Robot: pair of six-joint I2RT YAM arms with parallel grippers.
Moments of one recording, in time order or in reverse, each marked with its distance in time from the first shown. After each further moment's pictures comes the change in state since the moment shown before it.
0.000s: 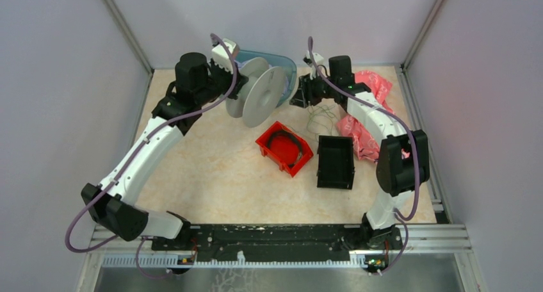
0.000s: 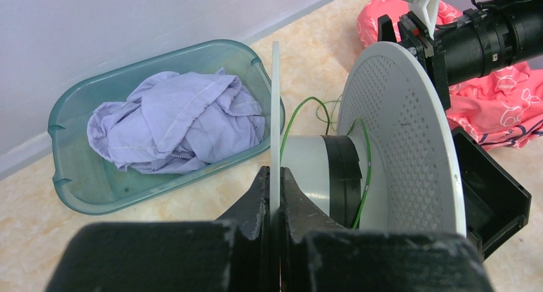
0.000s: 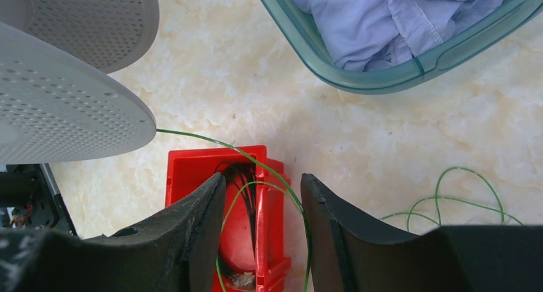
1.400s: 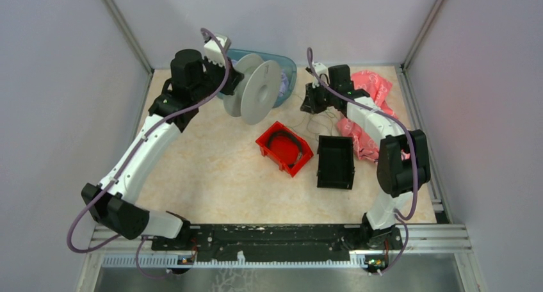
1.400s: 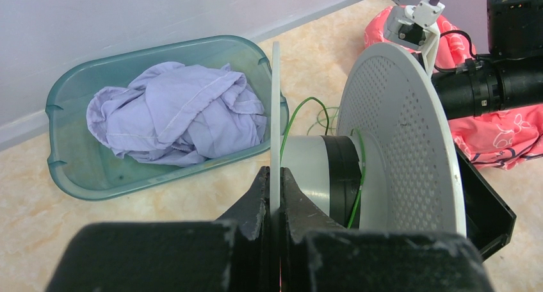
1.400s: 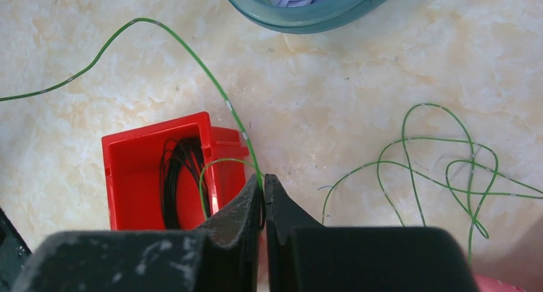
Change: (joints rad) left arm 0.047 0.013 0.024 -0.013 -0.001 -0.093; right arm -0.003 -0.010 -0.092 -0.027 0.175 -0.026
